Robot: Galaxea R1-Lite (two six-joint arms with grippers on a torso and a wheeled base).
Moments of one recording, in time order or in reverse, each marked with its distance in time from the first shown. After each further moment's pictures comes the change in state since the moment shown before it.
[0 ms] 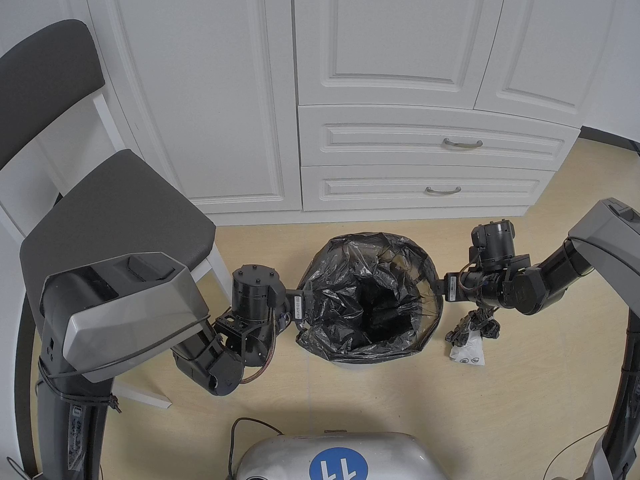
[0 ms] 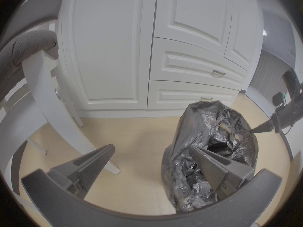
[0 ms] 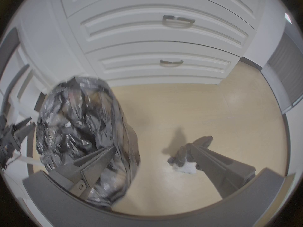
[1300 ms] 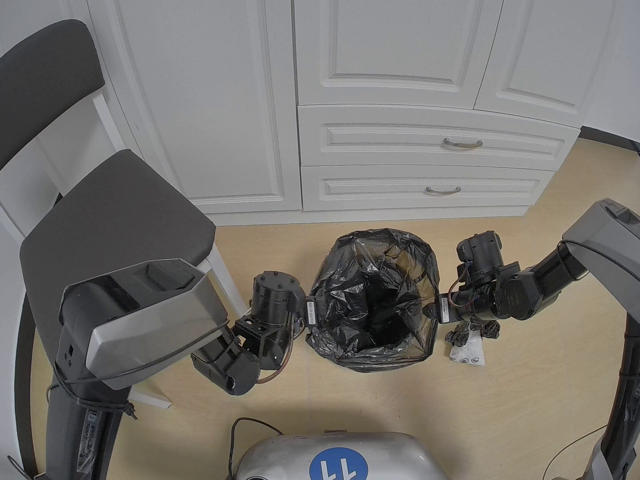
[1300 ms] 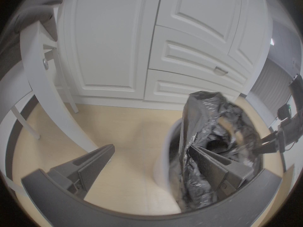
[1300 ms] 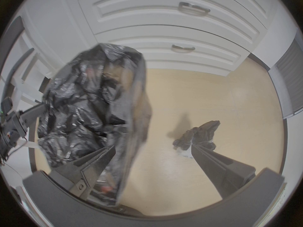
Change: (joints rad) left arm -0.034 0.060 -0.095 0.106 0.006 -0.131; right arm 0.055 -0.003 0.004 0.158 -0.002 -0.017
